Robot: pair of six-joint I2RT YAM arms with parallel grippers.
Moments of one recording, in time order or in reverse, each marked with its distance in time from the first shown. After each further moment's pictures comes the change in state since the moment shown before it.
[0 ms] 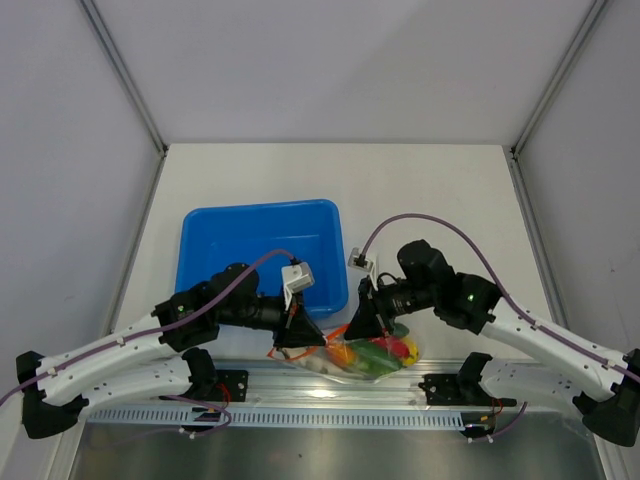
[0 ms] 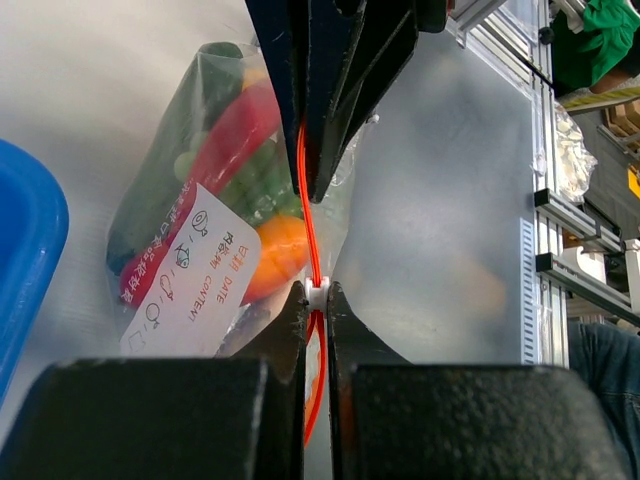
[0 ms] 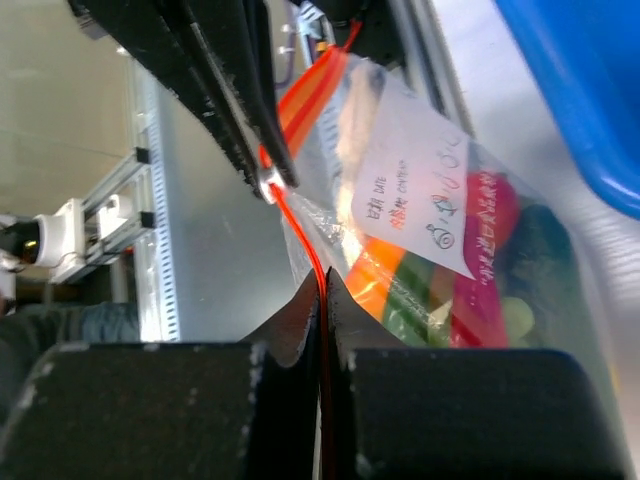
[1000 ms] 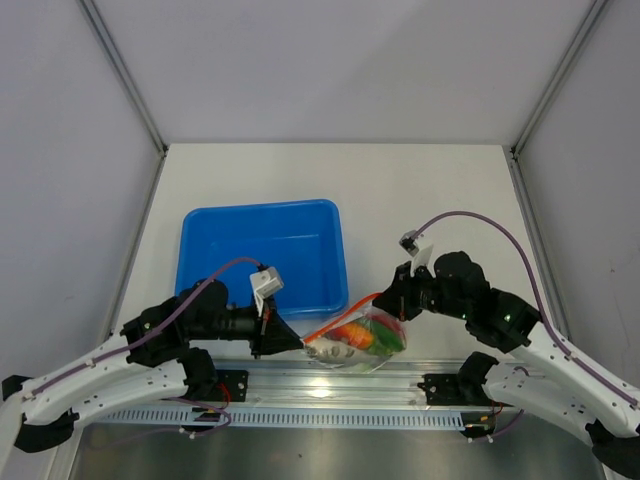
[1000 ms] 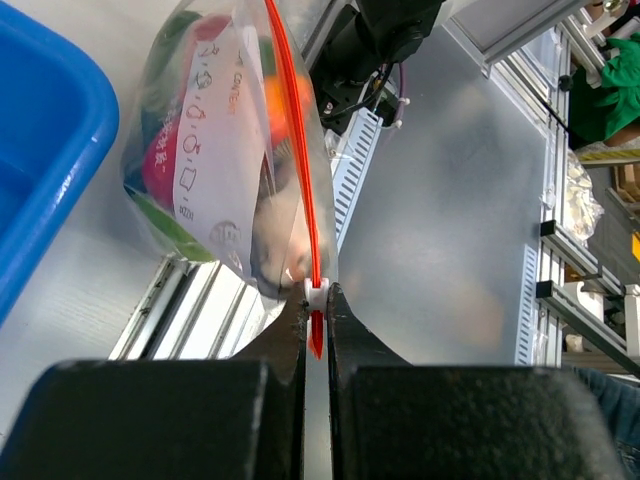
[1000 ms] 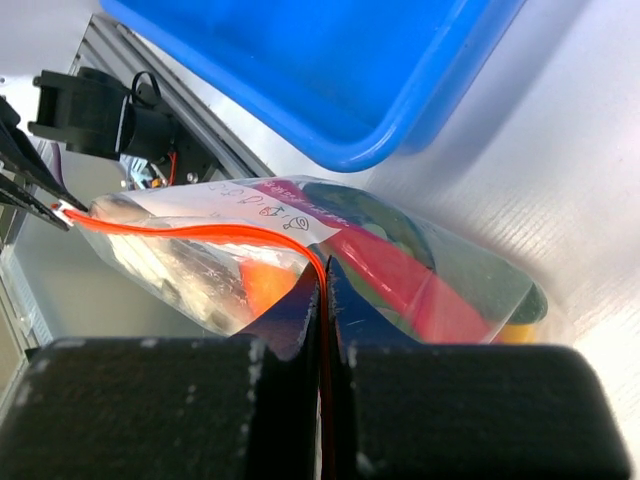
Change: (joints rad) left arm -0.002 -0.223 -0.048 -0.164 -0.131 -0.090; right arm -0.090 -0.238 -0.075 -0.094 0.512 0.141
